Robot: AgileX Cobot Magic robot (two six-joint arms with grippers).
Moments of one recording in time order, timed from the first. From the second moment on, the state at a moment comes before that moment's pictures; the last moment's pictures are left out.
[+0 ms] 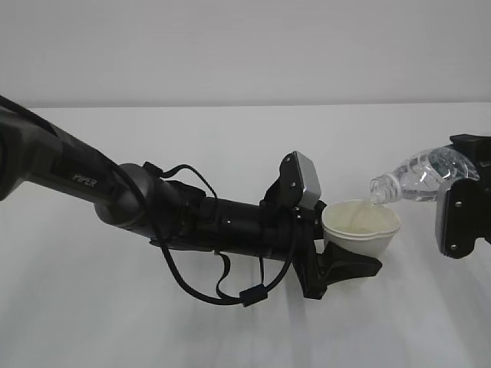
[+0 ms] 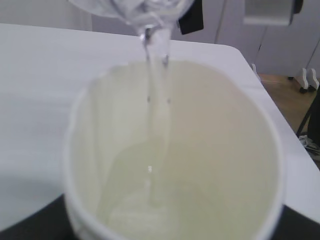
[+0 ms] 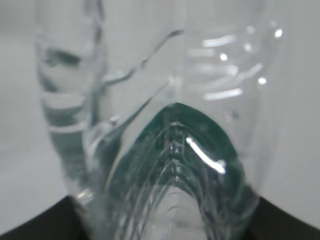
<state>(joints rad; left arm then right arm) -0.70 2.35 -1.31 1.11 -1.00 -0.65 0.06 1.54 -0.39 -0.05 -0.77 -1.69</state>
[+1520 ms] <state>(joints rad) -0.70 2.35 -1.31 1.11 -1.00 -0.65 0.06 1.54 -0.39 -0.05 -0.76 -1.71</state>
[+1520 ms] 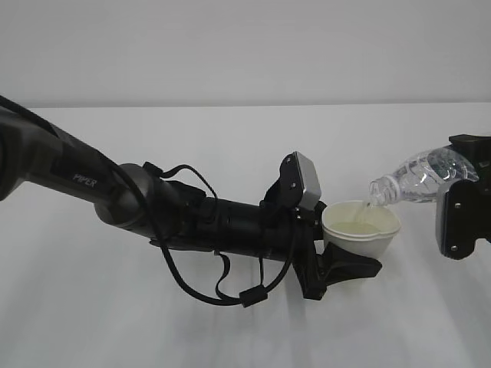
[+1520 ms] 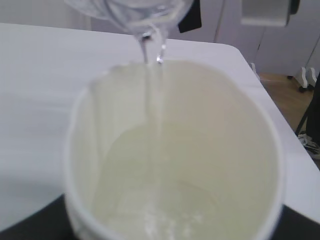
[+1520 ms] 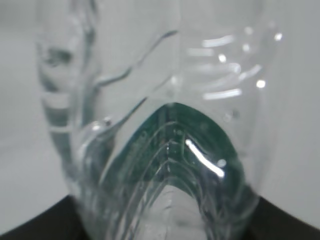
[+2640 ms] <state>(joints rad) -0.70 2.35 -1.31 1.12 -1.00 -0.65 0.06 1.54 -0.39 -0.07 -0.76 -1.71</state>
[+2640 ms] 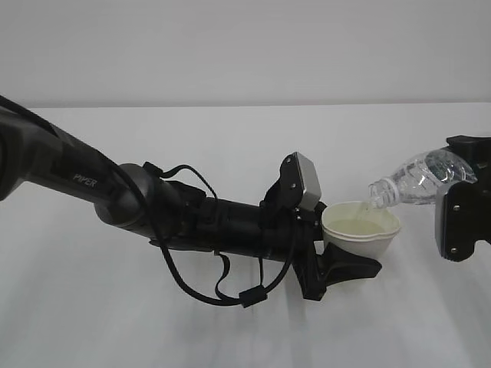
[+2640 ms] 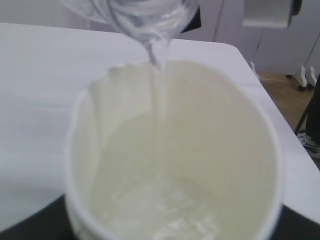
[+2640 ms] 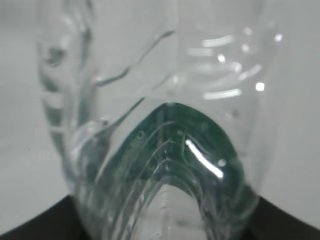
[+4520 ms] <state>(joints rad) -0.70 2.35 -1.31 1.12 -1.00 -0.65 0.06 1.54 -0.39 -0.07 -0.79 -1.44</state>
